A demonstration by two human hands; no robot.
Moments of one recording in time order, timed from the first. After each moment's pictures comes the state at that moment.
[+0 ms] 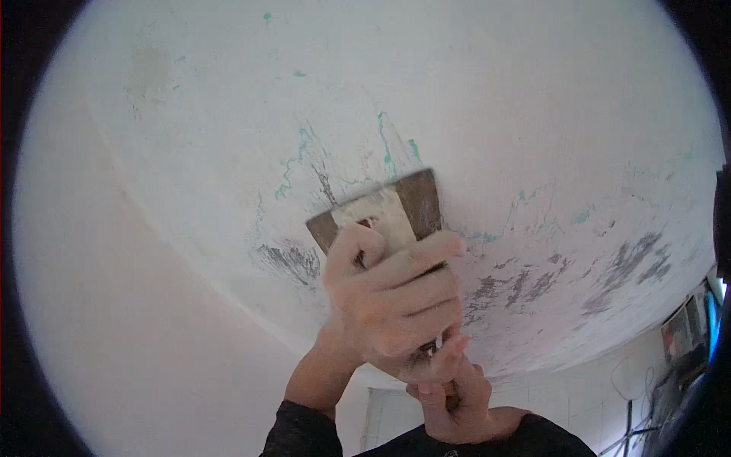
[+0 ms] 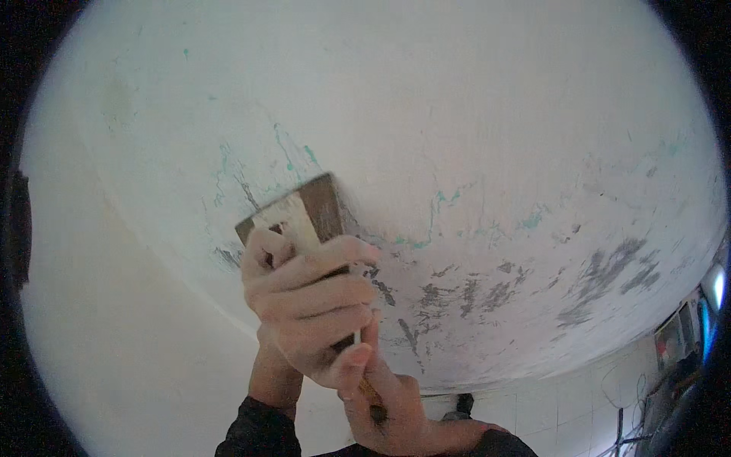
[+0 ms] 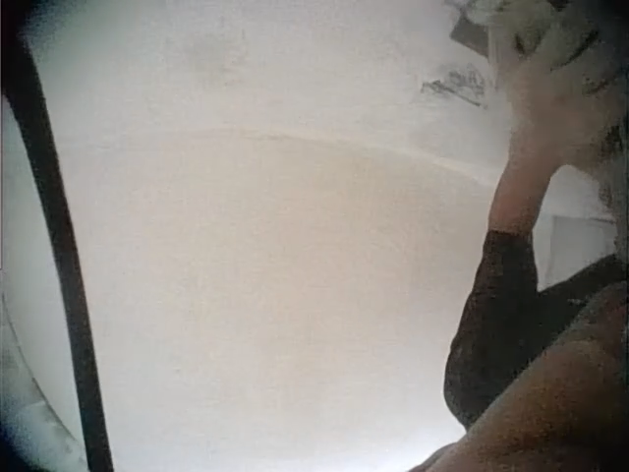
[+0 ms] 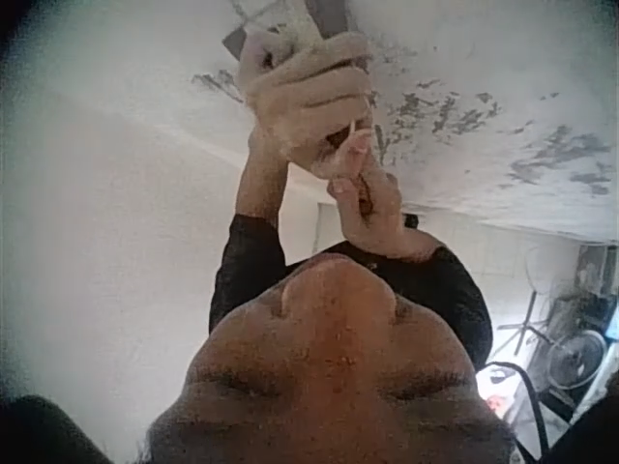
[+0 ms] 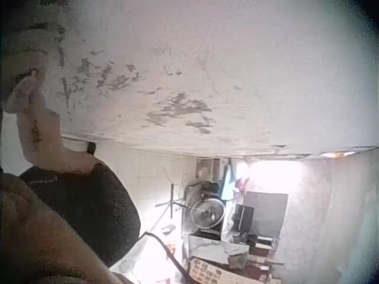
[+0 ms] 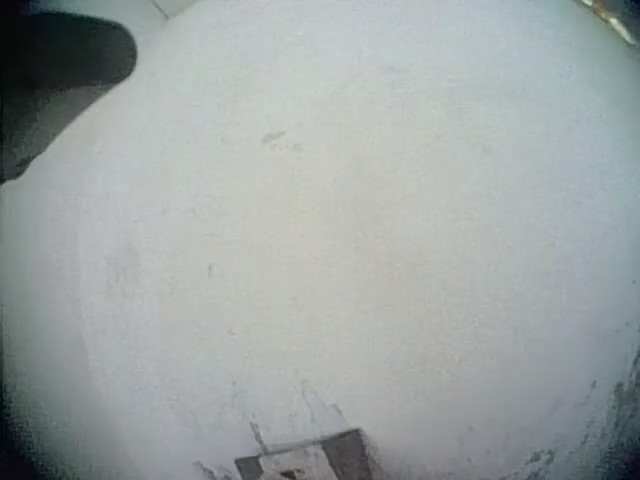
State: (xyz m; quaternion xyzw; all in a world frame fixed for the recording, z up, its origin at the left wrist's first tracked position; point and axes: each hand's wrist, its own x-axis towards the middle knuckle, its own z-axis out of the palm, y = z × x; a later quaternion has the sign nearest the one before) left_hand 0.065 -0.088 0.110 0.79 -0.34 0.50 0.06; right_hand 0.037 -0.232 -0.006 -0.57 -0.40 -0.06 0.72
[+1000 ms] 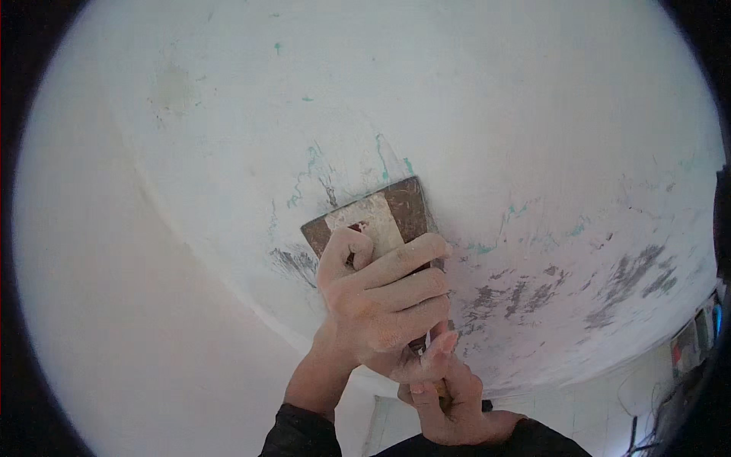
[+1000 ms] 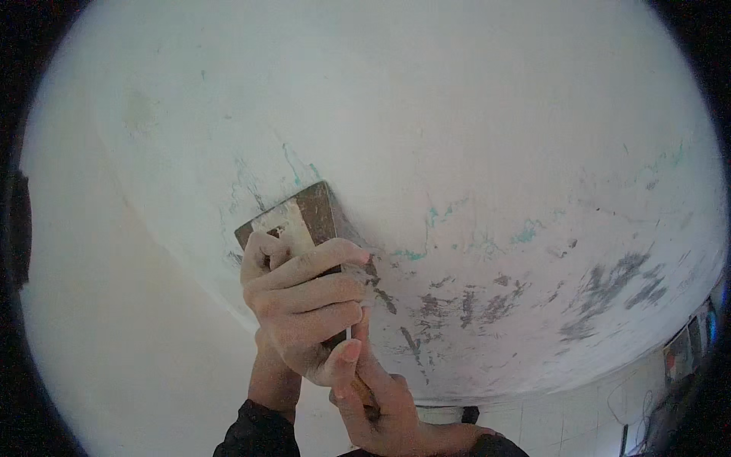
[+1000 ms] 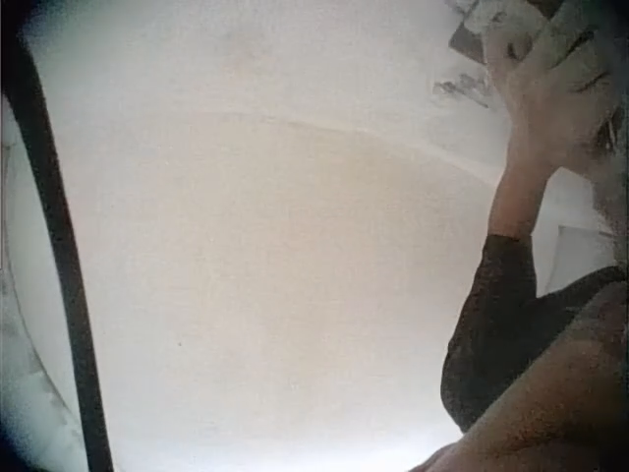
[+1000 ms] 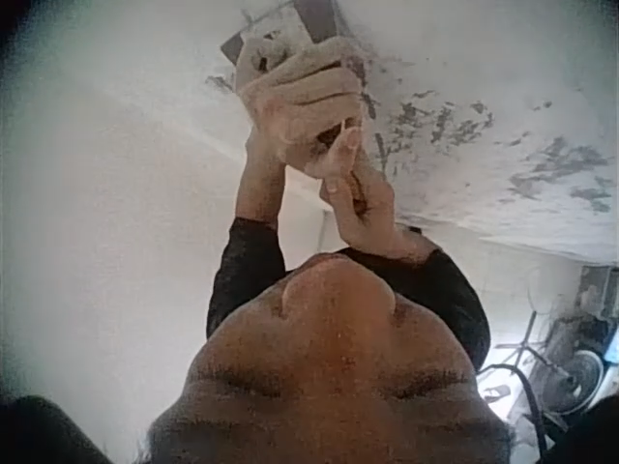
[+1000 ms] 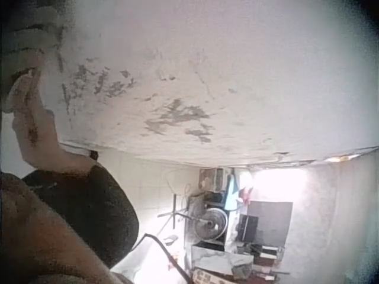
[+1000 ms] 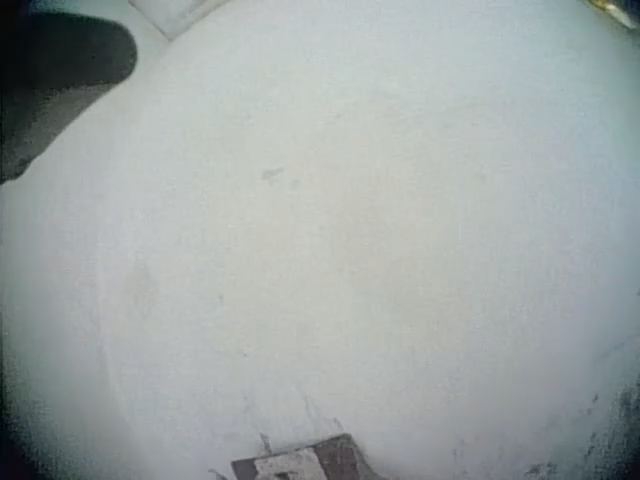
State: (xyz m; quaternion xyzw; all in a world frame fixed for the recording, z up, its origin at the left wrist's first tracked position) left_hand 0.057 -0.093 0.118 0.81 -0.30 0.50 0.00; right_hand 0.041 -0.232 0.001 -0.46 -0.43 0.04 0.78
